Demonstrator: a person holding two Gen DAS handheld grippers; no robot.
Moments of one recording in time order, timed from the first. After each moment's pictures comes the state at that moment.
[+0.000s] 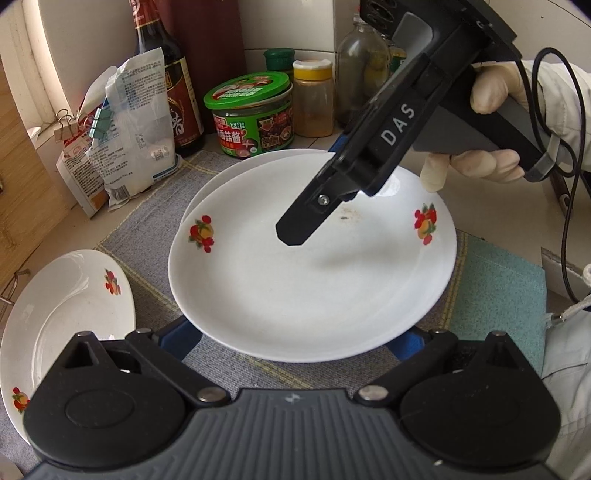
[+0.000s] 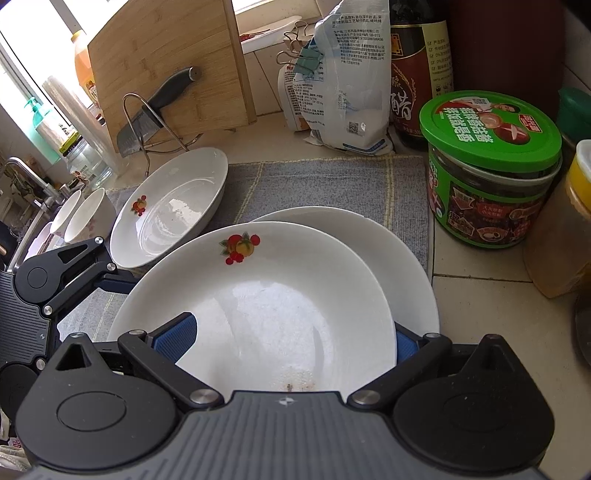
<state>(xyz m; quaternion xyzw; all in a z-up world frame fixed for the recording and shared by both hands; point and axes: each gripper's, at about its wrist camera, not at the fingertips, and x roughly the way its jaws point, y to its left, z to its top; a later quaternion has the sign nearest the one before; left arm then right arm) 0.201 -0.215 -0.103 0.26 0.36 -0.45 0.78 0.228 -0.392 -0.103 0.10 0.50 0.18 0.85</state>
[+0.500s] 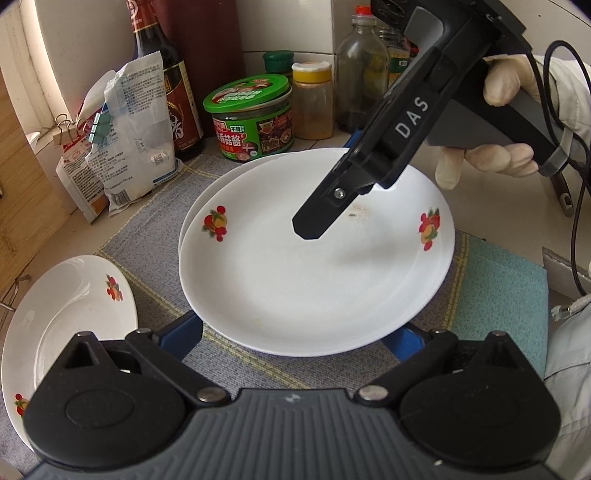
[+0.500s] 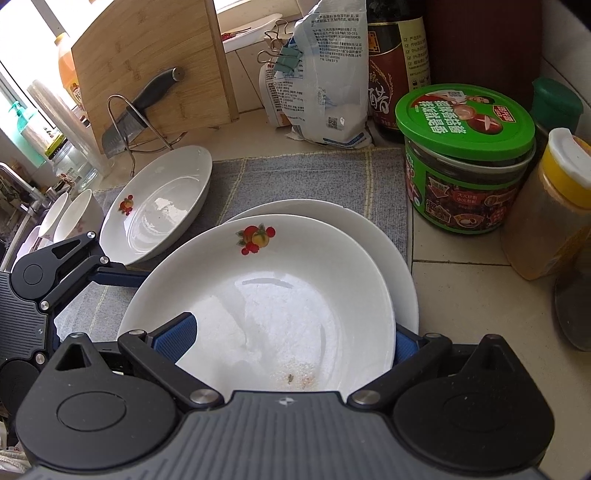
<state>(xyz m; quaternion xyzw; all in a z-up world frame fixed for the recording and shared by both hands) 0.201 -0.216 -0.105 0.26 0.36 -0.45 0.78 0.220 -0.396 -0.097 0.09 0.51 0.15 0.84</state>
